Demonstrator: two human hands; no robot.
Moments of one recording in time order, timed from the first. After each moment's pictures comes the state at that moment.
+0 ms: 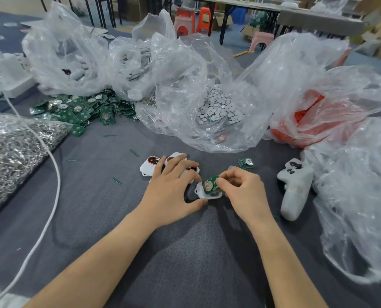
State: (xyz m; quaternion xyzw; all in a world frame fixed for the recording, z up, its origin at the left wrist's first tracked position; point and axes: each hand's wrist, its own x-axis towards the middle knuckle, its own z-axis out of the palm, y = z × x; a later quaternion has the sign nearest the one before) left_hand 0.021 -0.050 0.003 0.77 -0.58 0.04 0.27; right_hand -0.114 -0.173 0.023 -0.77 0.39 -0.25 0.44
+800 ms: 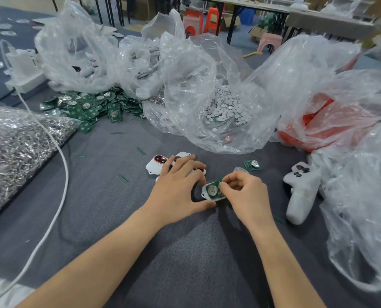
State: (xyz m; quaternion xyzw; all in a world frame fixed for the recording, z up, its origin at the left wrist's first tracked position) left_hand 0.022 -0.054 -0.001 0.76 -0.59 0.05 0.28; right_hand -0.112 -0.166 0.026 -0.80 0.41 -0.23 0.38
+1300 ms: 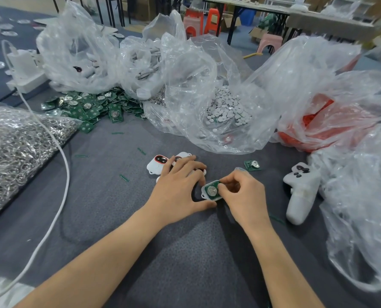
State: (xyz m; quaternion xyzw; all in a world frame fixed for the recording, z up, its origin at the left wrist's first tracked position) left_hand 0.021 -0.054 -0.002 0.76 -0.58 0.05 0.28; right_hand -0.111 -0.160 0.026 -0.83 0.38 -0.24 0.32
